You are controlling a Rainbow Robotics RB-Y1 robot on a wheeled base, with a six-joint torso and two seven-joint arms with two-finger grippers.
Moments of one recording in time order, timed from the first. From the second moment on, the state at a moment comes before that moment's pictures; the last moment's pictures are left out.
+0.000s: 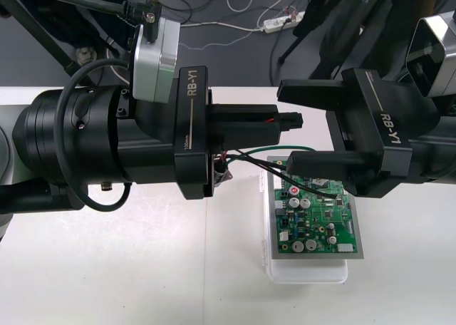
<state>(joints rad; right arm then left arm) -0.21 -0.57 -0.04 -2.21 1.02 -1.15 -0.62 -0.32 0.55 -0.20 -2.28 -1.29 -0.95 0.70</state>
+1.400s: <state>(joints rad) -0.16 -0.85 -0.18 -2.22 1.36 -1.56 -0.62 -0.28 0.54 -0.03 -1.69 -1.04 -1.39 0.13</state>
